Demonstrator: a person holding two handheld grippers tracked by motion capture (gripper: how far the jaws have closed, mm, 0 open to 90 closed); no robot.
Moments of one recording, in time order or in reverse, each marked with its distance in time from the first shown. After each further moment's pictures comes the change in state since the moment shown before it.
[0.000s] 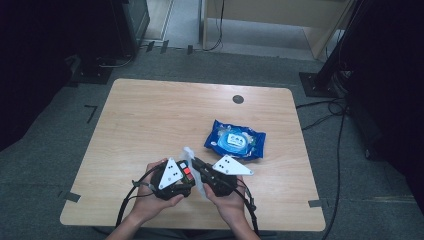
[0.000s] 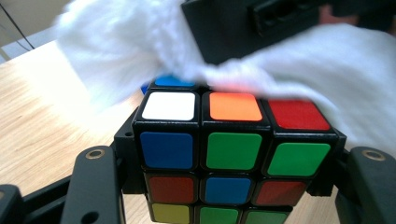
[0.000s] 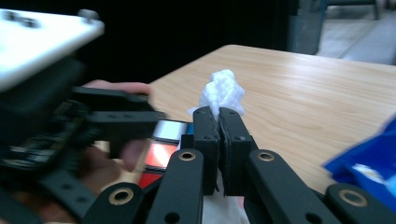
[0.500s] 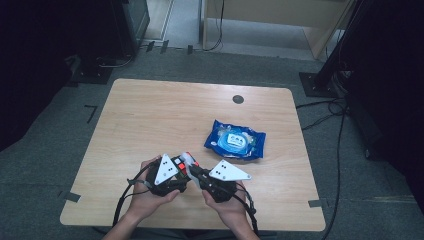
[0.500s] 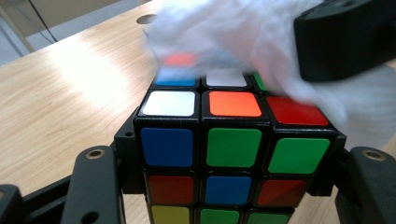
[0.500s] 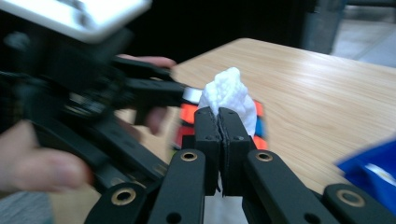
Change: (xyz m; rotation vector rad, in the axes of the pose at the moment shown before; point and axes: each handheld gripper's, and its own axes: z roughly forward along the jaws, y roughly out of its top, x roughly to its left) left arm 0.008 -0.001 -0.003 0.015 0.060 -0.016; right arm 0.019 0.001 -0.006 0.036 0.080 -0.073
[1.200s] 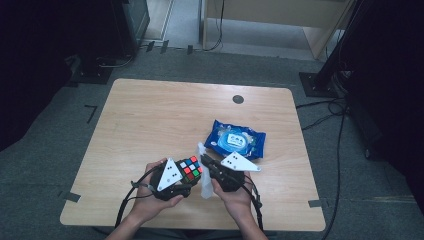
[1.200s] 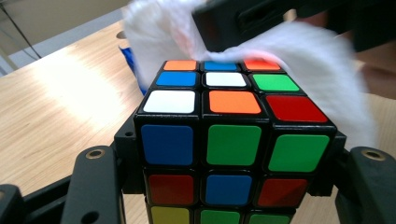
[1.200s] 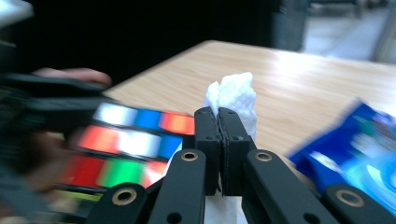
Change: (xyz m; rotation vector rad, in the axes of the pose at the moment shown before) left arm -0.007 0.005 -0.004 -0.058 -0.071 0.005; right arm -0.044 -0.007 -0.002 -0.016 -0.143 0.083
